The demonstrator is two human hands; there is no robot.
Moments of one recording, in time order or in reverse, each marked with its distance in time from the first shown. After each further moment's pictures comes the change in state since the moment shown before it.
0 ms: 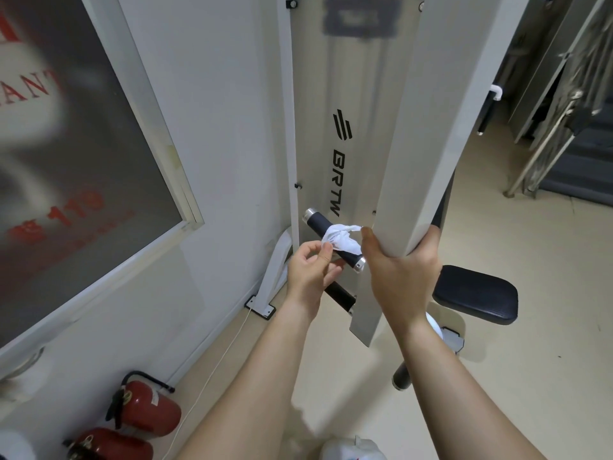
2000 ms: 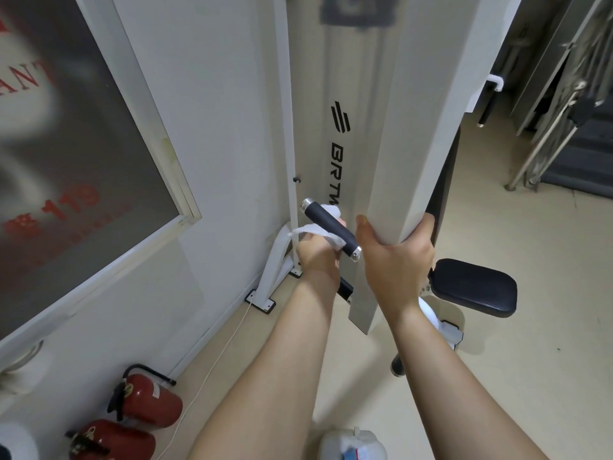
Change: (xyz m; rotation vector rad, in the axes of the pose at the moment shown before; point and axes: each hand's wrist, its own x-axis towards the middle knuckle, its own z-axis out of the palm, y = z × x) left_hand -0.001 0.032 0.052 -0.011 0.292 -0.255; right_hand 0.005 -0.001 0.001 -0.014 -0.032 0.138
